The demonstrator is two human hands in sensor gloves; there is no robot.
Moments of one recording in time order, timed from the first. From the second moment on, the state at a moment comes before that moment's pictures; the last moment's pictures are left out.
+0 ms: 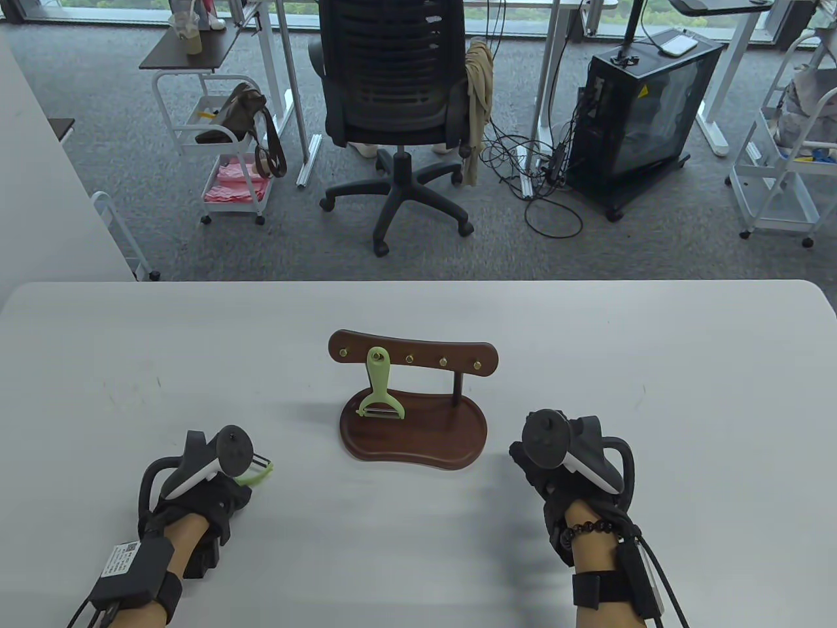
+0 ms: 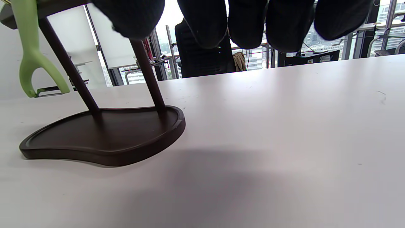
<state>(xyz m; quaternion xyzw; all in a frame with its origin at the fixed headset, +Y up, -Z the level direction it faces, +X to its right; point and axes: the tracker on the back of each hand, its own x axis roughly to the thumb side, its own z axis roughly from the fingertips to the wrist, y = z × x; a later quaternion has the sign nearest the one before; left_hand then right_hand) -0.326 -0.735 -0.380 -0.17 -0.01 0.02 0.99 0.147 -0.679 -0.354 0.05 0.05 0.99 0.09</state>
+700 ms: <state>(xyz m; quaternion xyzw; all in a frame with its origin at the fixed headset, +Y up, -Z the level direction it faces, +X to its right) -0.203 -0.670 -0.342 -0.01 -0.24 0.13 0.96 0.071 -0.657 -0.332 0.19 0.01 0.98 0.11</state>
